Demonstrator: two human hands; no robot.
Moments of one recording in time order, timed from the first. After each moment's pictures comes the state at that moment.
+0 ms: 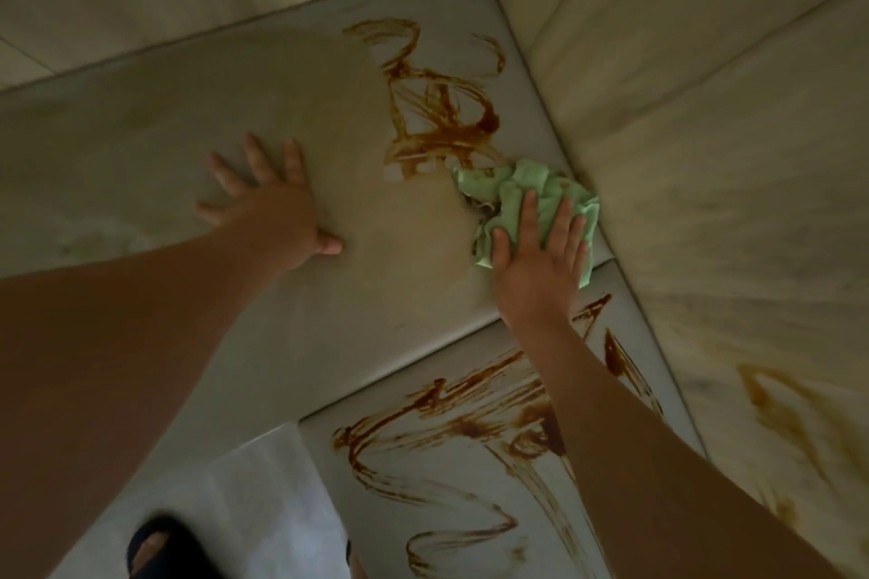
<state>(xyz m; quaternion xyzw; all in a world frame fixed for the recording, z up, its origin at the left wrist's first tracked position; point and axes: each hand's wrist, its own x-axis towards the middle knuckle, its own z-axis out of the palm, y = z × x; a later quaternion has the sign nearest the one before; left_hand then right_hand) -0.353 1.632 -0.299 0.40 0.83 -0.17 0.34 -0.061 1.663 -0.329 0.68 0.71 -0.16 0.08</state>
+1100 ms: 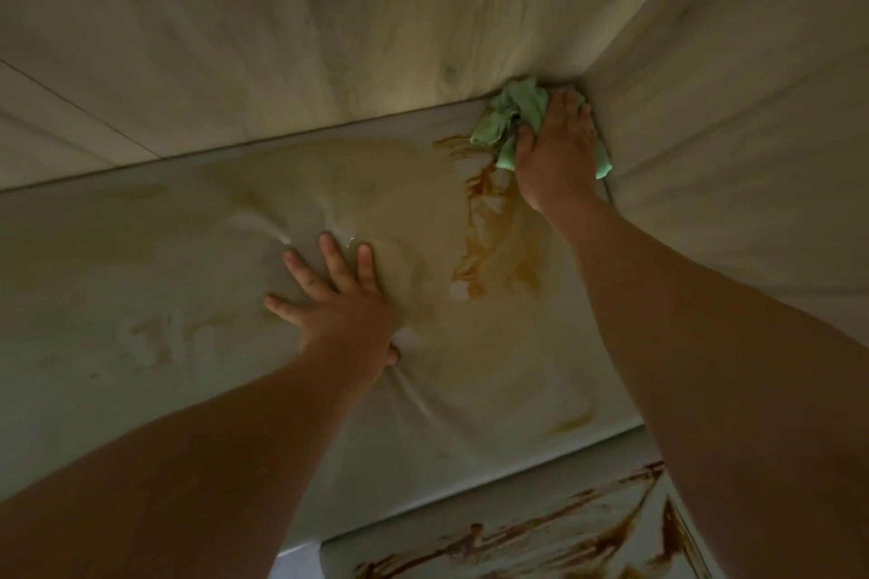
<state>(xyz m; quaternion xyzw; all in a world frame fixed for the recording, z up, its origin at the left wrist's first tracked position) -0.355 1.651 -0.318 0.37 0.82 -0.22 0.39 -0.245 1.904 -0.332 0.59 0.79 -0.17 0.01</state>
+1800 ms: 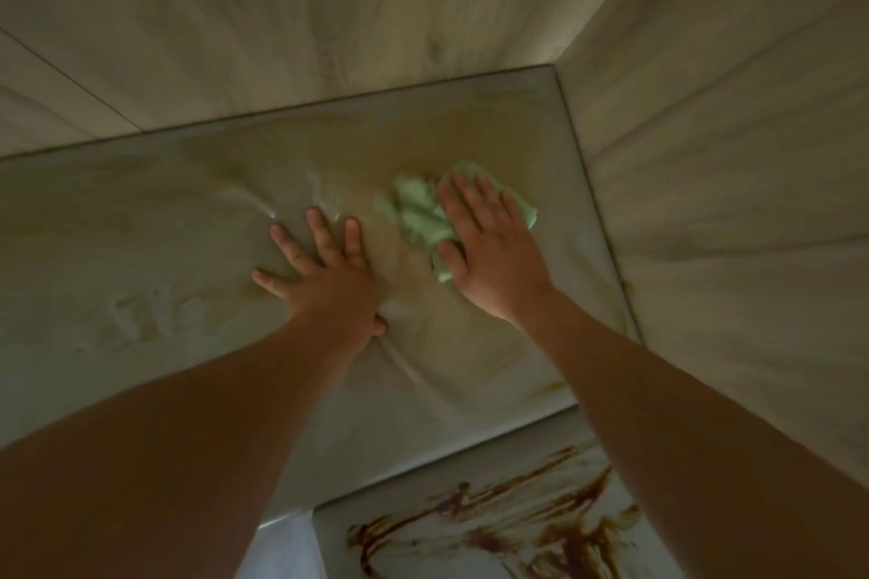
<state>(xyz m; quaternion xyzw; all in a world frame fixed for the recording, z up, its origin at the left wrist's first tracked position) -0.353 1.644 -0.319 0.38 0.83 -0.19 0.37 -0.194 1.769 -0.326 0.35 0.93 -0.13 0.08</state>
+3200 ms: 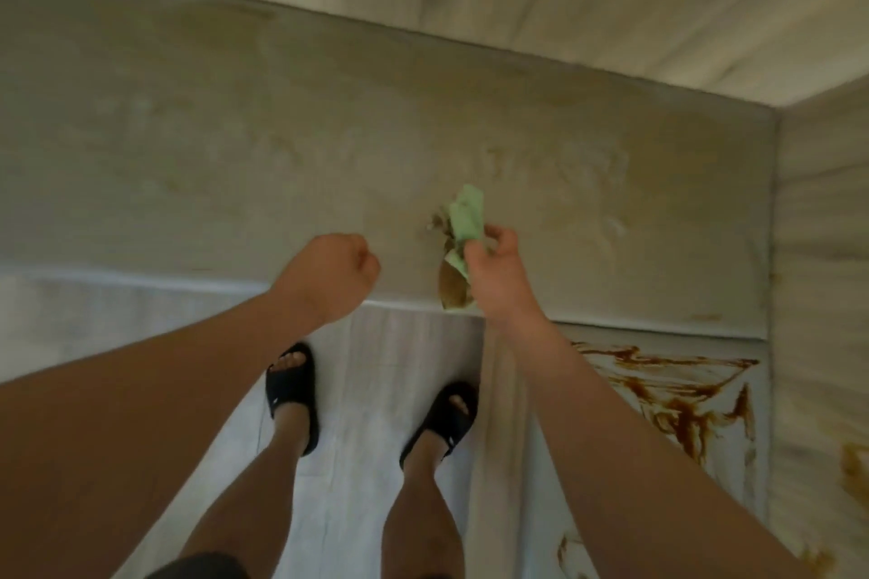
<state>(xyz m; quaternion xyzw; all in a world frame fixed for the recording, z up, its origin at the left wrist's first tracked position) -0.516 1.201 -0.173 0.27 0.86 0.14 0.41 -0.374 1.367 -0.205 0.55 0.64 -0.54 0.04</state>
